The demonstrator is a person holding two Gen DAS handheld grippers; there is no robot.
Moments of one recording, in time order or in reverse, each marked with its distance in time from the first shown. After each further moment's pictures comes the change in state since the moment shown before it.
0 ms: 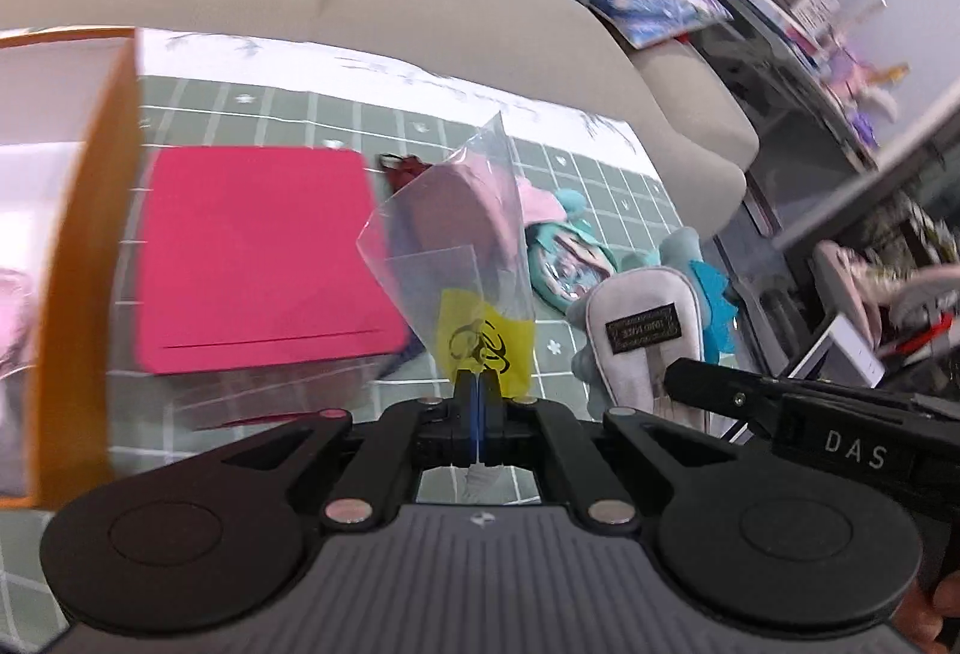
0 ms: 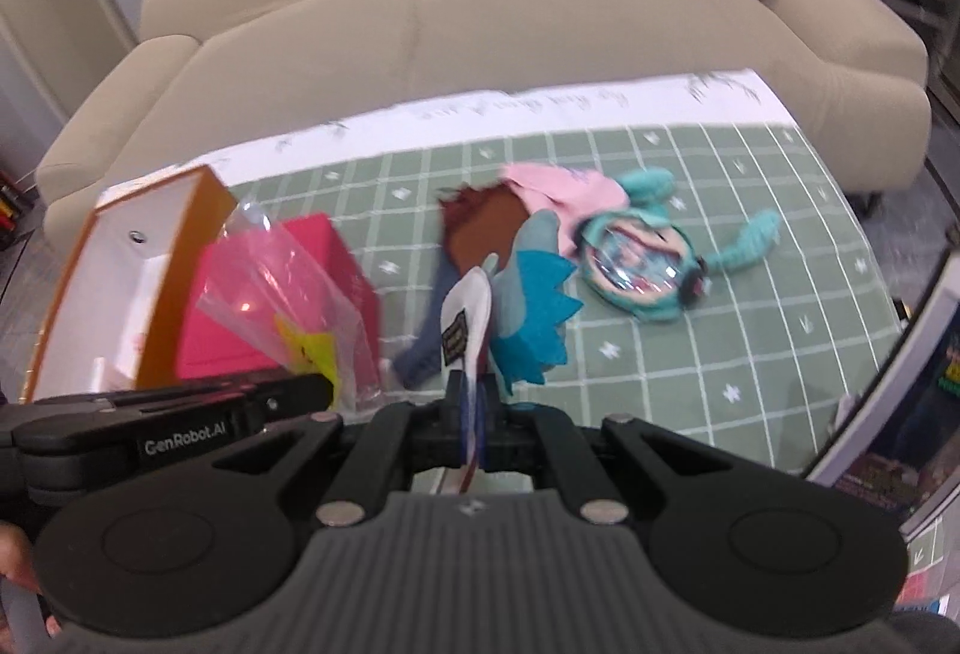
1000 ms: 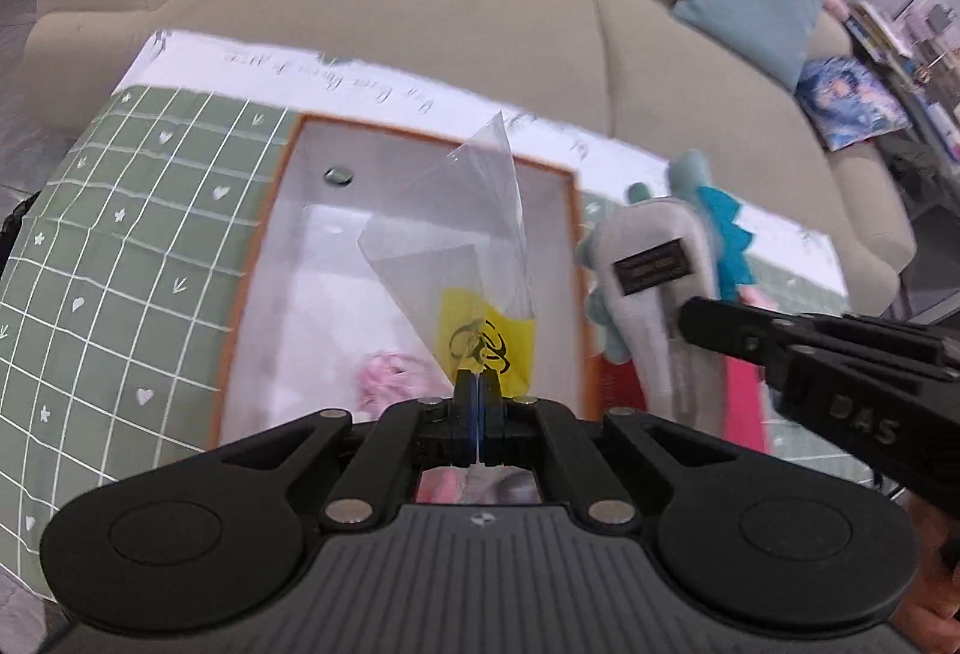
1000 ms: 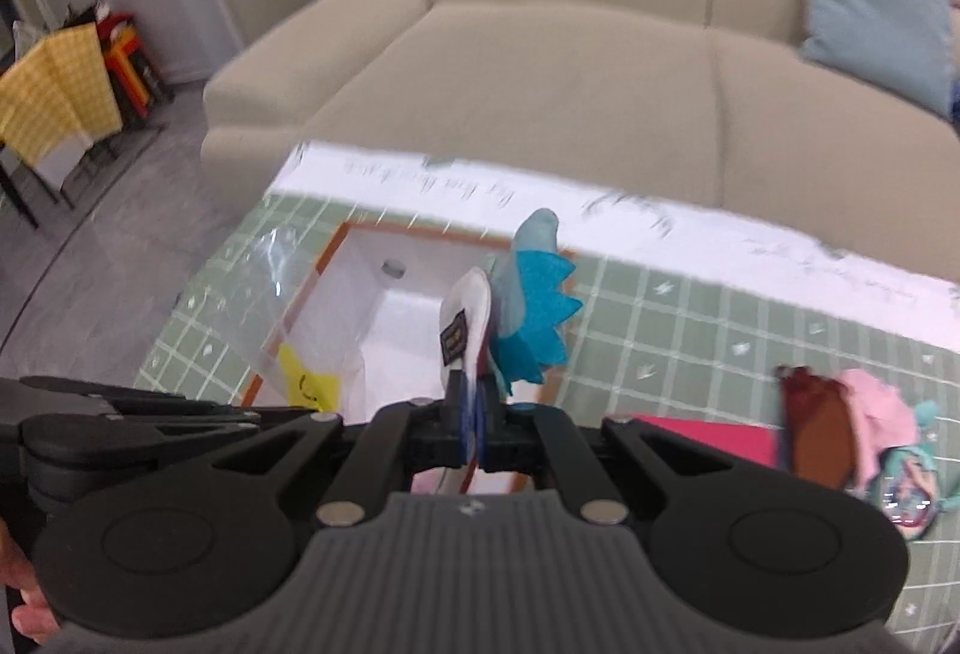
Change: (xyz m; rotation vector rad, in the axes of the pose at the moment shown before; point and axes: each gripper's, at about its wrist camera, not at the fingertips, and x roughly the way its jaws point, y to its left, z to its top) left arm -0.124 0.194 0.076 -0.164 0.014 0.280; right arm 0.055 0.279 0.090 -0.319 0.044 0.204
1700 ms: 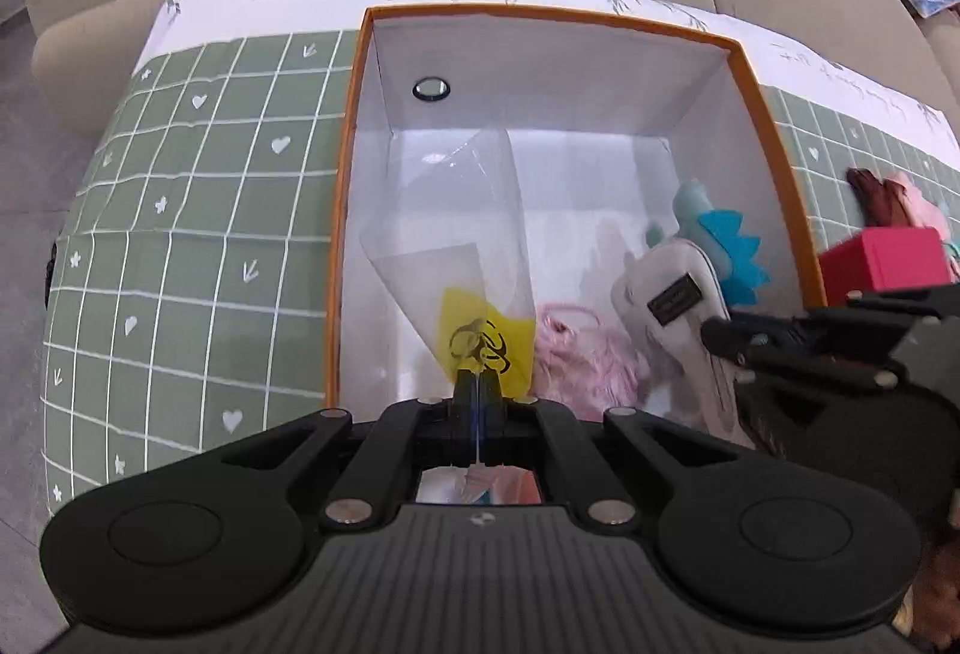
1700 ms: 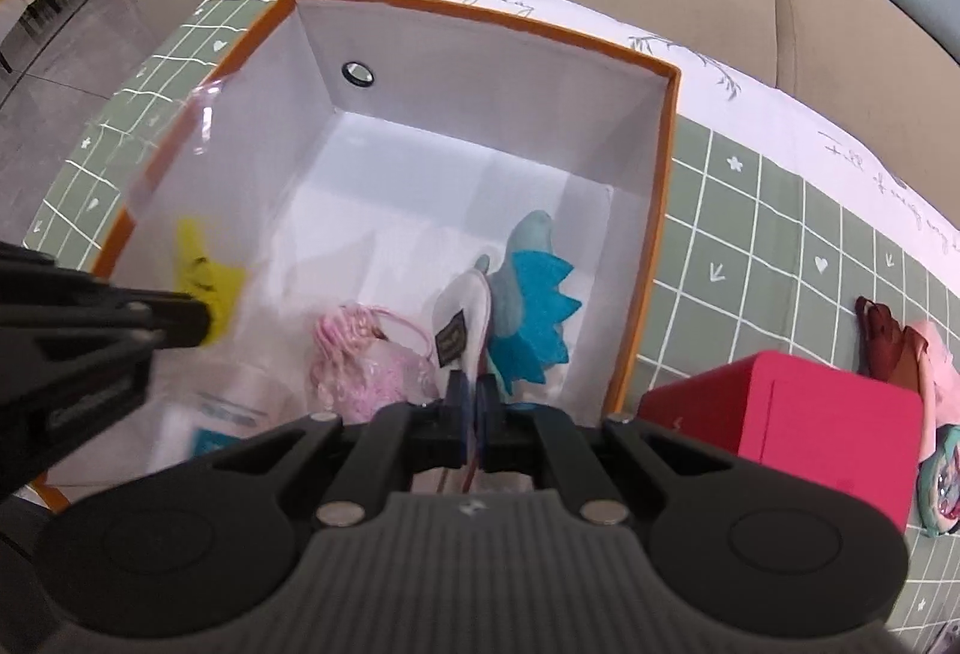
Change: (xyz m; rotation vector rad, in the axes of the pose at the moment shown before) left arm 0.065 0.038 0.008 0.138 0.181 0.187; right arm 0.156 0.026 -0.028 -0.092 0.264 -0.131
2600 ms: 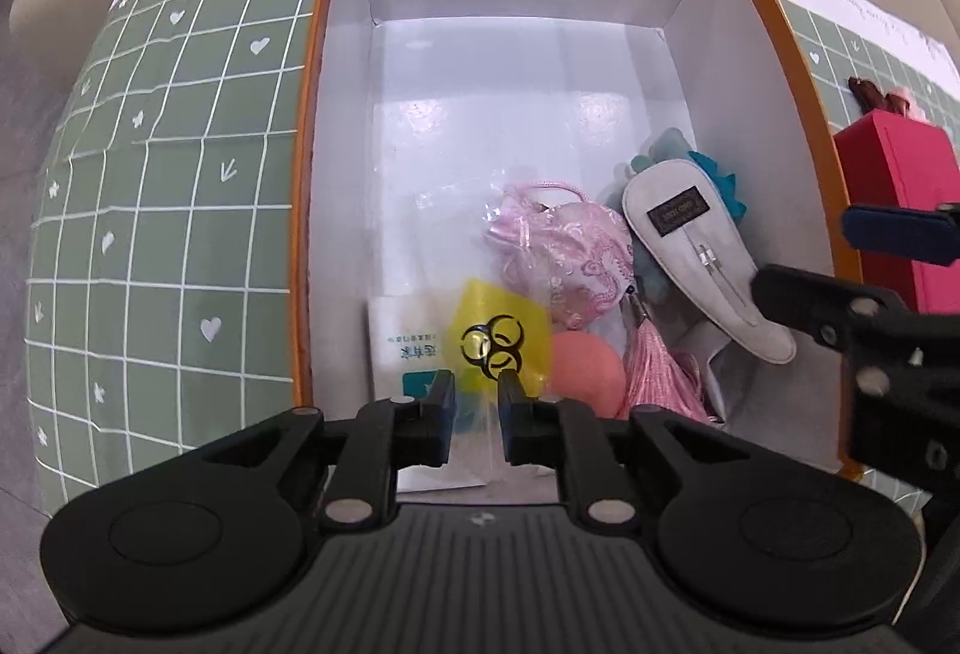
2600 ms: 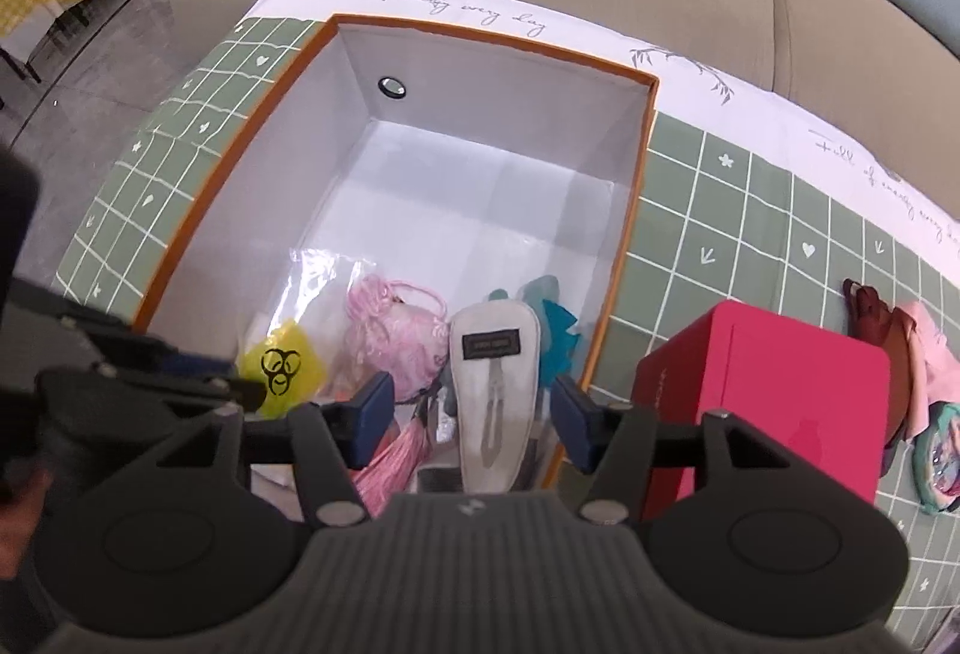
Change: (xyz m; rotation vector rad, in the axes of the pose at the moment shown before) left arm 0.028 -0.006 -0.028 0.045 0.137 0.007; right arm -0.048 -0.002 -0.022 -0.003 -0.027 0.060
